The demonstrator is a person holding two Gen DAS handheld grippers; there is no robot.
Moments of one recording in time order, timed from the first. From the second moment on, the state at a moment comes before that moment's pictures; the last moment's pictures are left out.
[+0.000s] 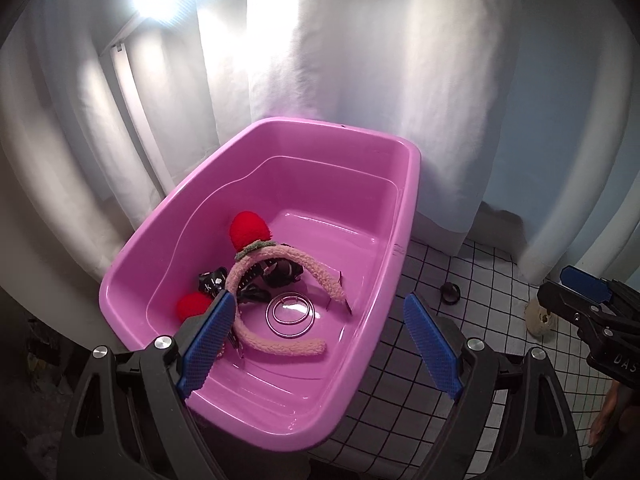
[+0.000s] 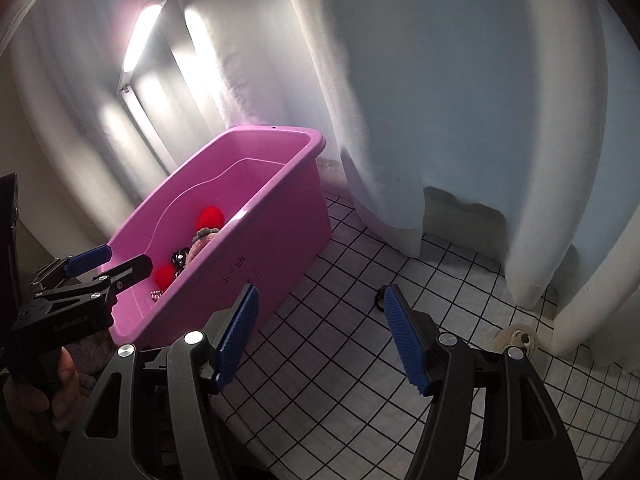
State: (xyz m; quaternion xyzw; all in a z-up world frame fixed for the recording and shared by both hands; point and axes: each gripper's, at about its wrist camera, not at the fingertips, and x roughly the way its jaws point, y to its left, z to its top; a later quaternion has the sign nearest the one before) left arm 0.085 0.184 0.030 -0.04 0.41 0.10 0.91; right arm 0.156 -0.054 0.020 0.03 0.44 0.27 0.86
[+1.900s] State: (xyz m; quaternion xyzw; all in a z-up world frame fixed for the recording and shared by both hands) left arm 0.191 0.041 -0.133 -0.03 0.49 0.04 0.87; right arm 0.174 -0.199 -0.123 0.08 0.49 0.13 0.86
